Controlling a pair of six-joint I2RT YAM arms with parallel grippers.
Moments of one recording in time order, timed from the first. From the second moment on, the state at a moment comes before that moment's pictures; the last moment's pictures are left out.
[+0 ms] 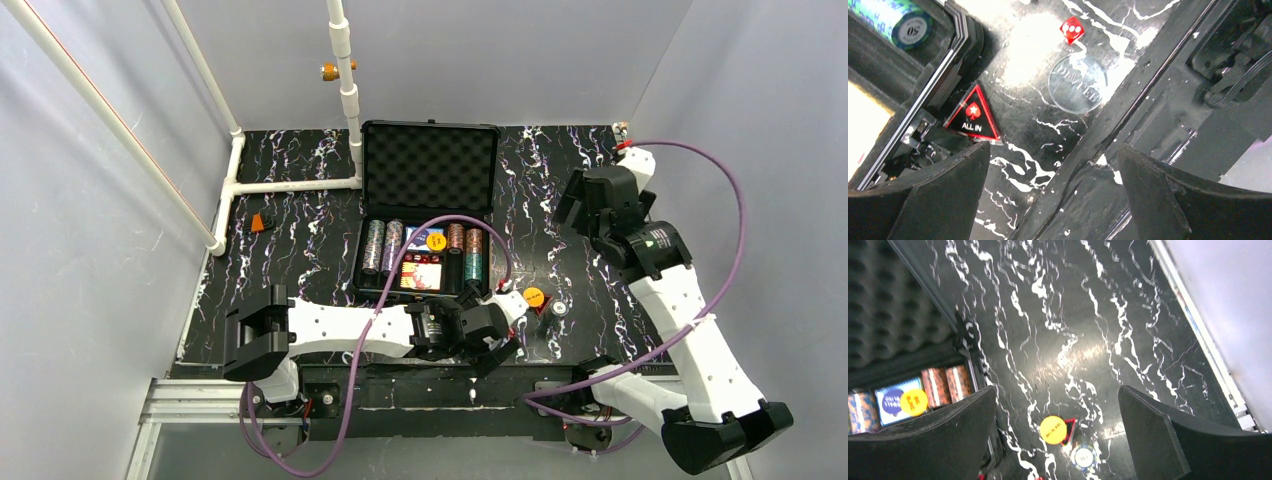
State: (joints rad) left arm -1.42 1.63 1.15 -0.46 -0.32 -0.31; right arm 0.38 1.01 1.22 -0.91 0.50 0.50
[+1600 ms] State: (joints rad) left arm -1.44 2.05 1.52 -0.65 -0.42 -0.58; right arm 0.38 0.94 1.24 -0.79 0.49 0.52
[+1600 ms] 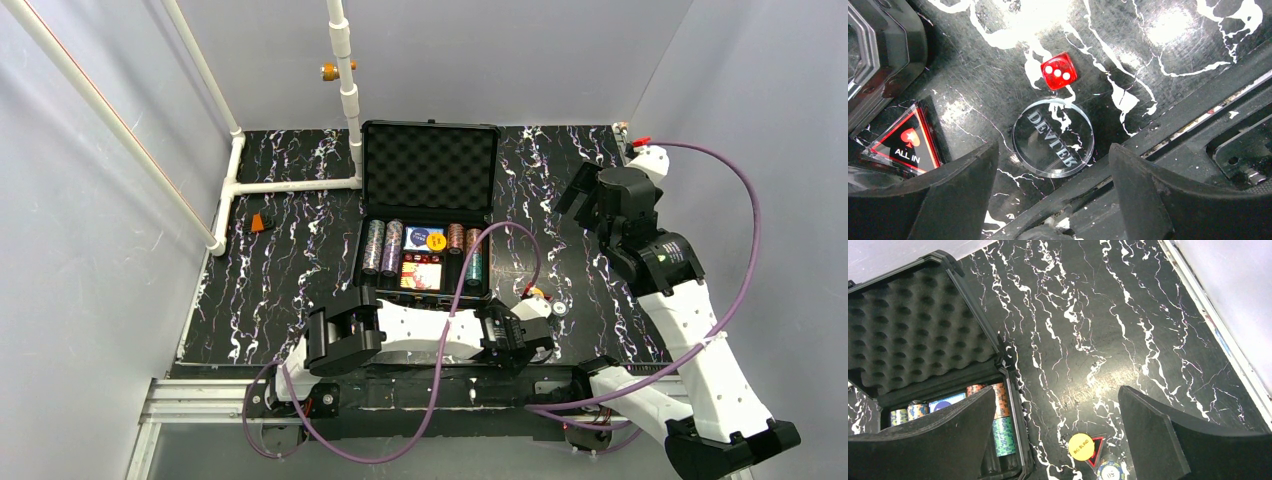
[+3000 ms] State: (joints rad) left arm -1.39 2.08 1.52 -0.61 -0.32 -0.64; right arm 0.38 0.94 1.21 -0.78 0.49 0.49
